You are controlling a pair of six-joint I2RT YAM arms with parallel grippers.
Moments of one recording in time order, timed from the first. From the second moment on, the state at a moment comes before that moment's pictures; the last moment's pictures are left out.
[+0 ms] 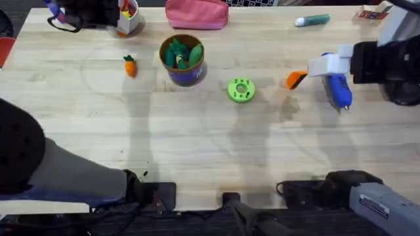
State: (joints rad) left arm 0.15 1.69 1.58 -1.04 0.13 0.18; right arm 0.00 1.05 1.13 -1.11 -0.06 0.03
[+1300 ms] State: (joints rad) left arm 0.15 0.83 1.38 -1.20 0.08 0.11; right arm 0.00 1.05 1.13 -1.11 -0.06 0.03
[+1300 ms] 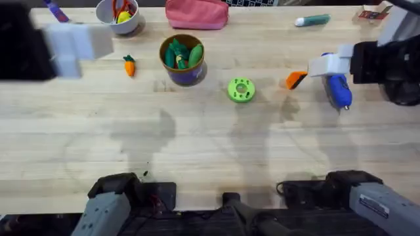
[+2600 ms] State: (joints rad) left arm 0.06 0.22 0.57 -0.62 0.19 0.10; right arm 0.00 1.05 1.13 -1.11 -0.06 0.03
